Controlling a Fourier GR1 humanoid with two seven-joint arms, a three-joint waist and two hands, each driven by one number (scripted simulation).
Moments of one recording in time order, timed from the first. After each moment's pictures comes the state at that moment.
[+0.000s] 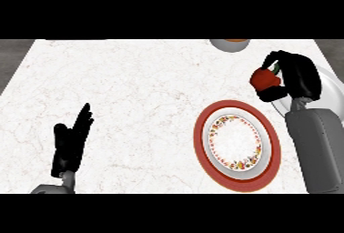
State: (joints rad) left arm -0.02 0.22 -0.13 -1.47 0.04 0.26 0.21; right arm -0.57 -0.24 -0.13 -1.21 1.00 -0.04 0.13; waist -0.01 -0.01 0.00
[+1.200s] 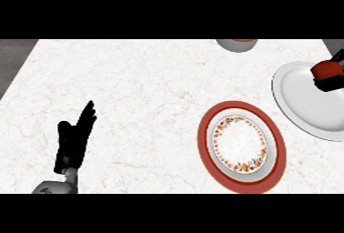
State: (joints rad) left arm -0.05 0.19 -0.10 -1.45 0.00 0.21 0.20; right arm -0.72 -0.51 -0.40 -0.72 0.96 -0.21 0.11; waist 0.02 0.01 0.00
